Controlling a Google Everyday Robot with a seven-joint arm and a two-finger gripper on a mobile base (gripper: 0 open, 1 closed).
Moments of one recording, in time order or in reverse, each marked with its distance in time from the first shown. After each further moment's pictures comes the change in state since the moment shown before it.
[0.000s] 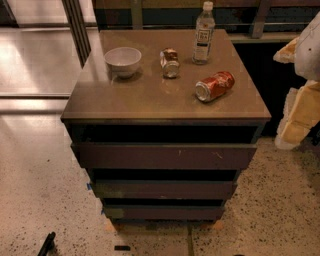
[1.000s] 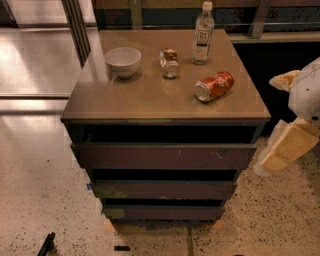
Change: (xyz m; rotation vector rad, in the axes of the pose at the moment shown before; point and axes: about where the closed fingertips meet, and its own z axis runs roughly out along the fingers) arm -0.006 0.036 0.030 0.041 -0.186 0.126
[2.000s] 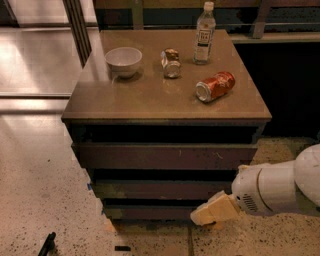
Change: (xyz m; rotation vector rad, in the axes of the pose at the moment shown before) arm 0.040 0.096 0.172 -0.070 -0.124 0.529
